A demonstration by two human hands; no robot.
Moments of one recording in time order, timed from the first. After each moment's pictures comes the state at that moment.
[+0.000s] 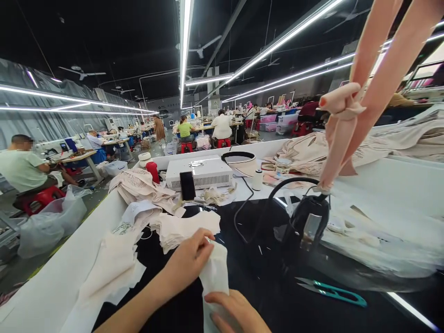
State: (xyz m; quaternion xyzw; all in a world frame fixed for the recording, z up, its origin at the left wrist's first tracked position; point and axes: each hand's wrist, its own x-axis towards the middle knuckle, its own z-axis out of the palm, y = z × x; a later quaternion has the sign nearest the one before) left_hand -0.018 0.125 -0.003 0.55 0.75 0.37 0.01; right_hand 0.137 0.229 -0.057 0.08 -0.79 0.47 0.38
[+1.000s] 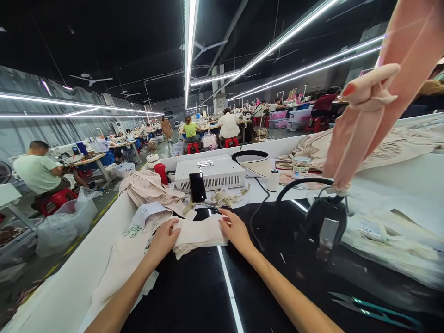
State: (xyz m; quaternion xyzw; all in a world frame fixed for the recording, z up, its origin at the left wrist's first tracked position) left_hand -0.139 0.086 -0.040 0.30 0.89 0.34 0.01; right_hand -0.032 0.334 -0.083 -0.19 -0.83 0.45 0.29
